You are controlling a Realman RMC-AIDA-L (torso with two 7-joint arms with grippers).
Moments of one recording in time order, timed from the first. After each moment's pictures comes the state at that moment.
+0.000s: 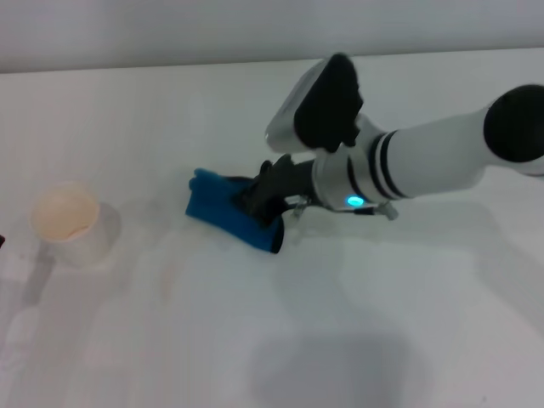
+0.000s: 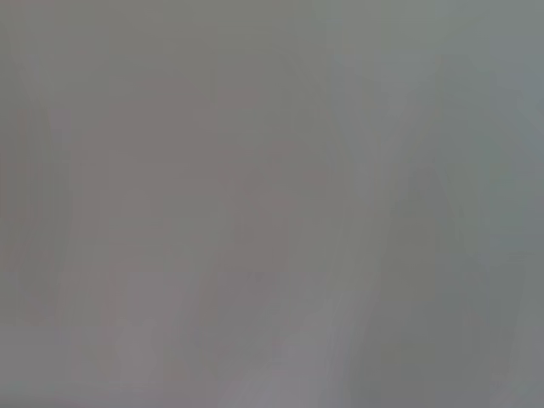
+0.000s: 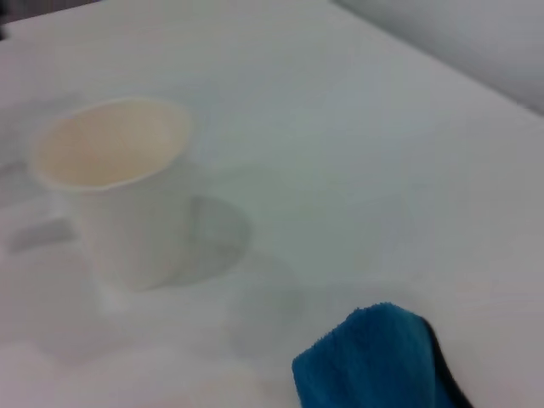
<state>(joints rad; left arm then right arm) -0.16 -2.08 2.83 0.16 -1.20 1.48 -0.34 0.64 2.02 -1.98 -0.84 1.31 0.58 -0.96</state>
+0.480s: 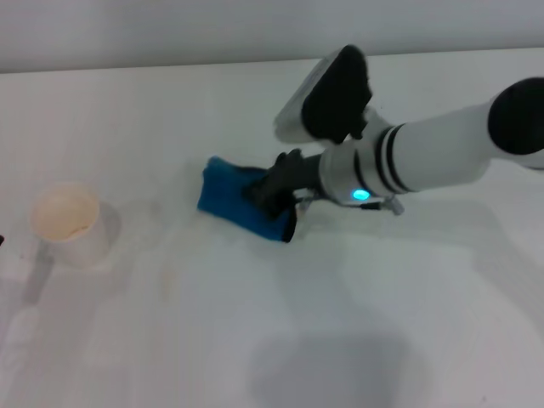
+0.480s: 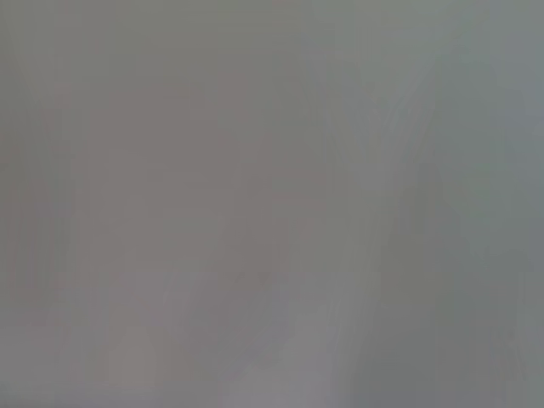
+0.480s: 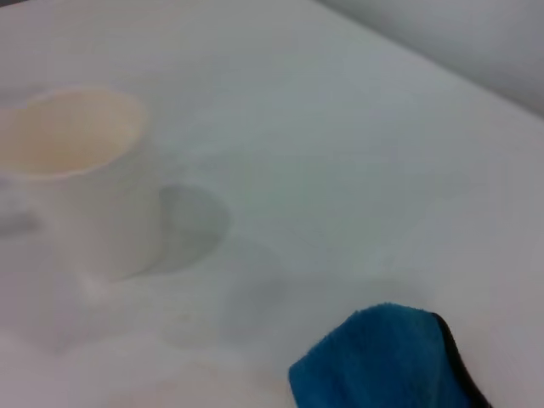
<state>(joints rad) -0.17 -2.08 2.83 0.16 -1.20 1.48 -0.34 0.65 2.03 -1.94 -0.81 1.28 0.59 -0.96</state>
